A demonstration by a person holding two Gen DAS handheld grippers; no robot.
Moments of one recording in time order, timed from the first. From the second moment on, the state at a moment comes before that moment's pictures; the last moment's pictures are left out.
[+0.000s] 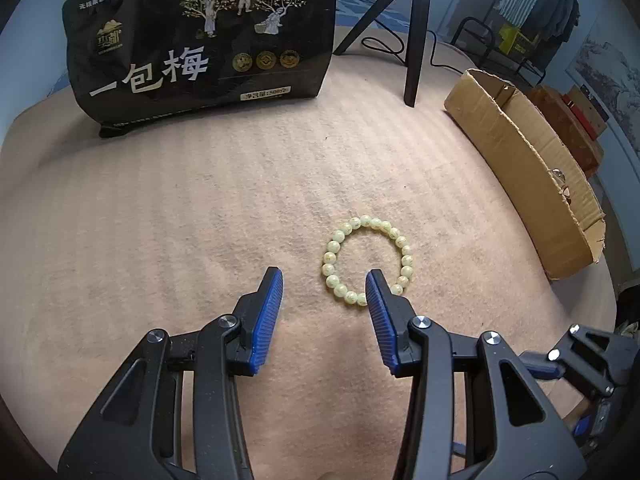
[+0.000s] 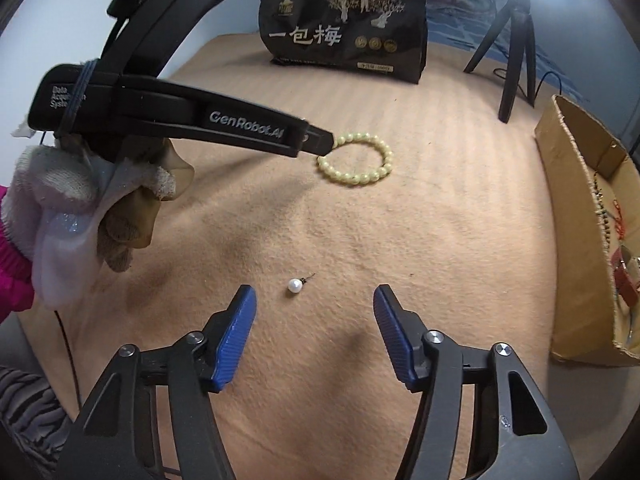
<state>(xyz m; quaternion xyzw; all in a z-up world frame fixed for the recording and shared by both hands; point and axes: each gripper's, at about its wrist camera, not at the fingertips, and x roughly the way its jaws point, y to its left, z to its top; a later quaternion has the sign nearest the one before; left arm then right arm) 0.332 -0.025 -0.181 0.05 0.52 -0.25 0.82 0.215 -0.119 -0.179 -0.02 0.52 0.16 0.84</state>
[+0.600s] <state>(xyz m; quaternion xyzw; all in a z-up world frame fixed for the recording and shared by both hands) 0.338 -0.041 -0.198 0.06 0.53 -0.24 0.81 0.221 -0.118 -0.191 -0.06 0.53 0.13 0.84</state>
